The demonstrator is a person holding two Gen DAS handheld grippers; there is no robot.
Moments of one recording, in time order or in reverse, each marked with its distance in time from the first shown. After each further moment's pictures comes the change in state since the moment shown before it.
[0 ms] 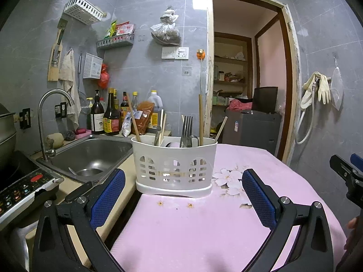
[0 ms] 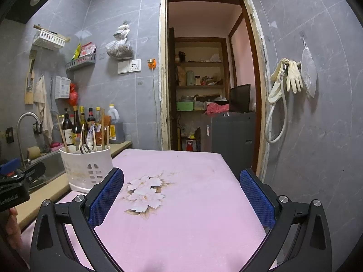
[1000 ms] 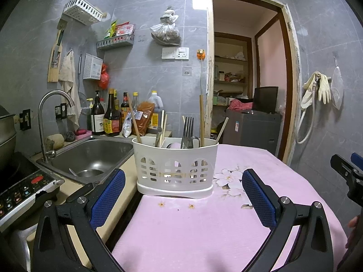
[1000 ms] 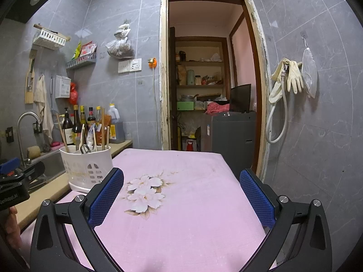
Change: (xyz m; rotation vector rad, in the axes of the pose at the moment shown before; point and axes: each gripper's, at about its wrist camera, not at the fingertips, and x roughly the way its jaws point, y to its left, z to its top) left arm 0.000 0.001 0.000 0.009 0.000 0.003; right arm -0.001 0.002 -0.003 -0.010 0.005 -0.001
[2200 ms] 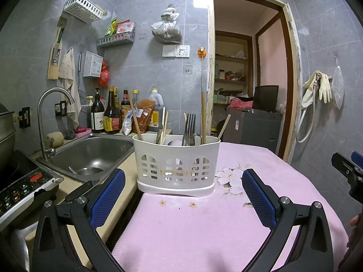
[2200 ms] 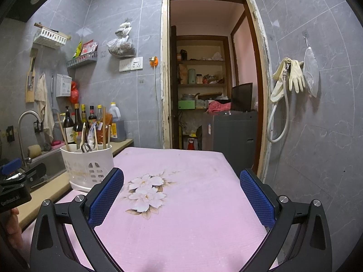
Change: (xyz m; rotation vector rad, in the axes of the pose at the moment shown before) left arm 0.002 0.004 -0.002 -0.007 0.009 -0.002; right arm 0.001 0.006 0.007 -0.002 0.005 0.003
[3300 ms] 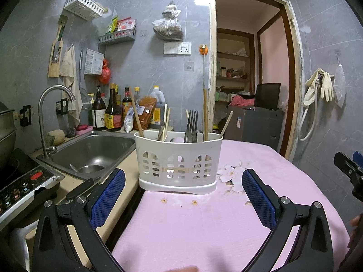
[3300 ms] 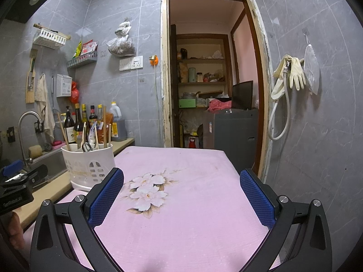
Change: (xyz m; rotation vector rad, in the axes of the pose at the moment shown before) left arm 0.002 0.001 -0.001 -0.006 0.022 0.003; right arm 0.001 0.002 -0.001 0.005 0.003 0.003
